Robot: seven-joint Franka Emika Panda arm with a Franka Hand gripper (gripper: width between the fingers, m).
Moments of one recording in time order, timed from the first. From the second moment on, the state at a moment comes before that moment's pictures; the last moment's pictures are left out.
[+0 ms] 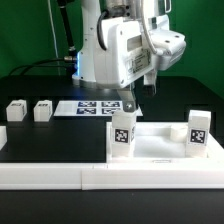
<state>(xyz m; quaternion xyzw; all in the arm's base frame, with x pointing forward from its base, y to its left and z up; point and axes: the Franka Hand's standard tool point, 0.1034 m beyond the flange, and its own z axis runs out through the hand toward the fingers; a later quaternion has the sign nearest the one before) 0.597 0.031 0.104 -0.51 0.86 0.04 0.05</state>
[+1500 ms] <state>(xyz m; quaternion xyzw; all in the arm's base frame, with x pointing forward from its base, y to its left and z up) 0.591 0.034 0.108 -0.75 0.66 0.00 0.07</state>
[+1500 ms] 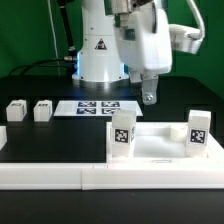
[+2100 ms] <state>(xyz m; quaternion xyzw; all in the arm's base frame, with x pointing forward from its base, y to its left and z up) 0.583 0.024 0.096 -0.94 0.33 -0.05 0.05</state>
